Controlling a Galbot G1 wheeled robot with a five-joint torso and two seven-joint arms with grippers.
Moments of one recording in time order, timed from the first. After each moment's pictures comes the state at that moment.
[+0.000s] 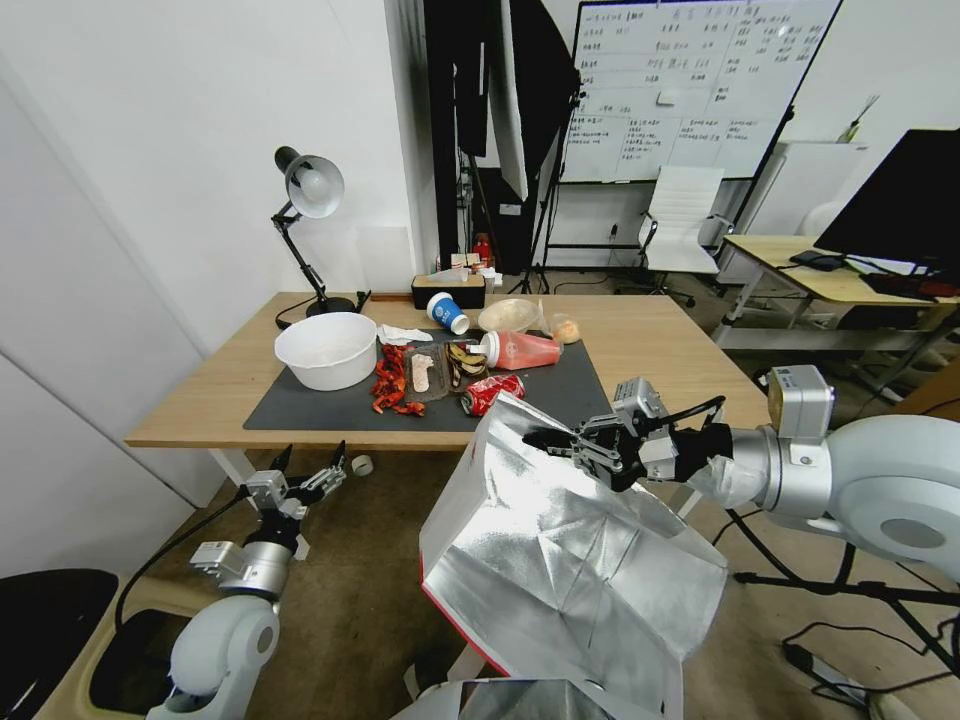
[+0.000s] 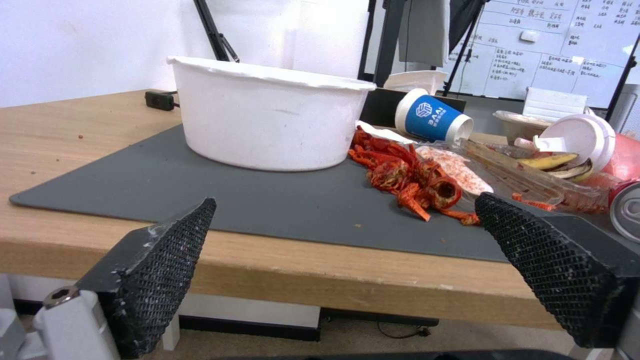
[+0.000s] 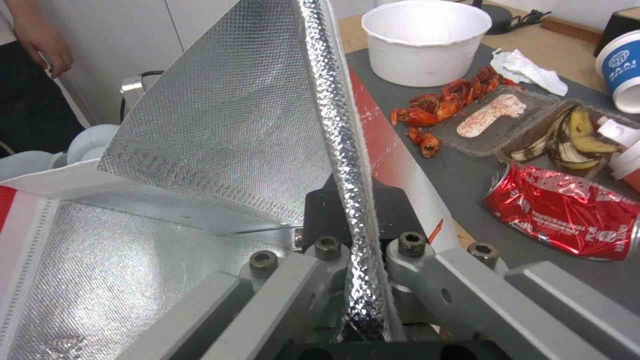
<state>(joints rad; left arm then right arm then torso) 1.66 -1.23 -0.76 -2.16 -0.57 -0.02 0.04 -1.36 0.19 0.91 2.50 1.49 -0.52 -0.28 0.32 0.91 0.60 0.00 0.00</state>
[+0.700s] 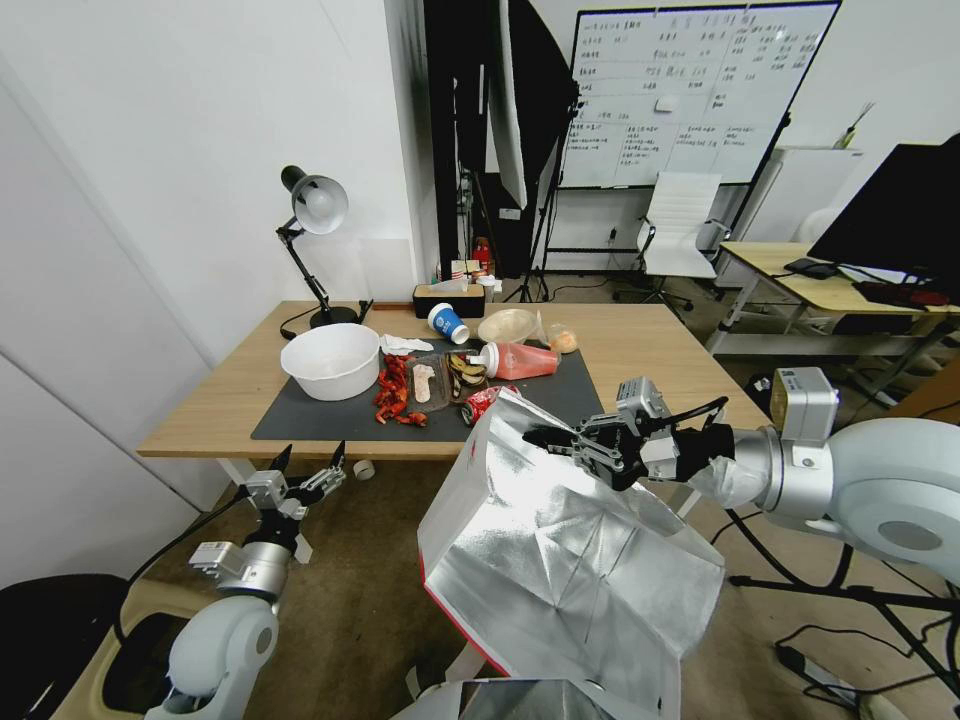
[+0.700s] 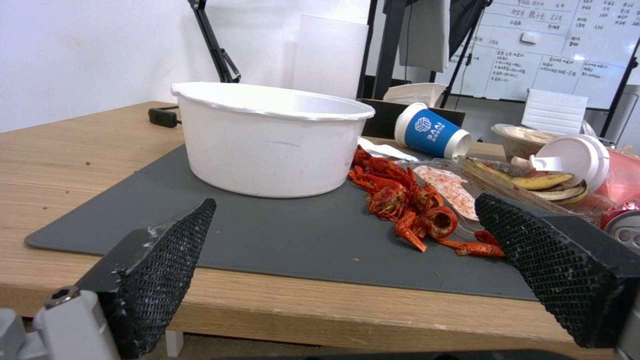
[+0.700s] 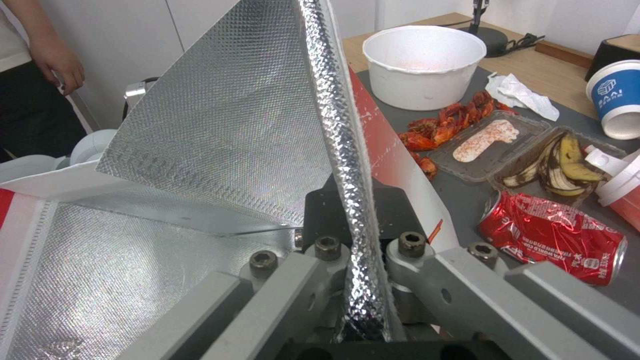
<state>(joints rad) 1.66 -1.23 -0.76 -2.15 -0.57 -0.02 0.04 -1.36 0.21 0.91 2.50 1.47 -0.51 -0.29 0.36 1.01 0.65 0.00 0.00</state>
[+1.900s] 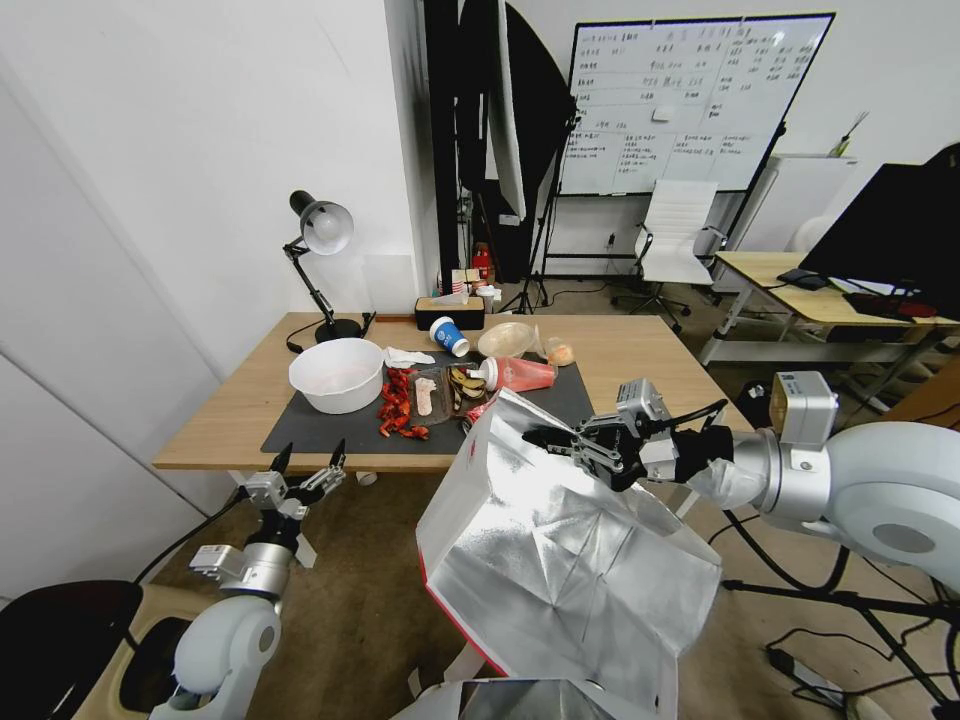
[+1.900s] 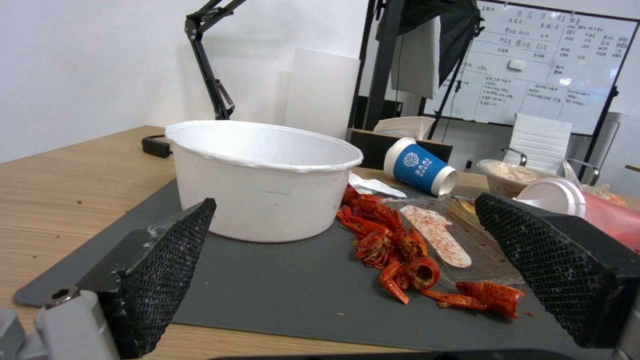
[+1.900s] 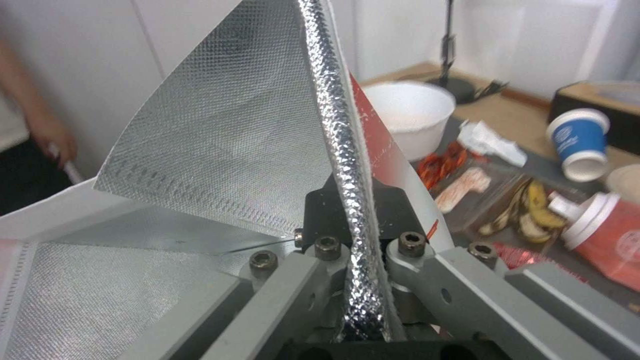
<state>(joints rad) 1.65 -1.23 -0.75 -2.12 -0.59 -0.08 0.06 -1.36 0.22 0.95 2.50 1.61 -0.43 -0.17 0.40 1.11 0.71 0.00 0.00</state>
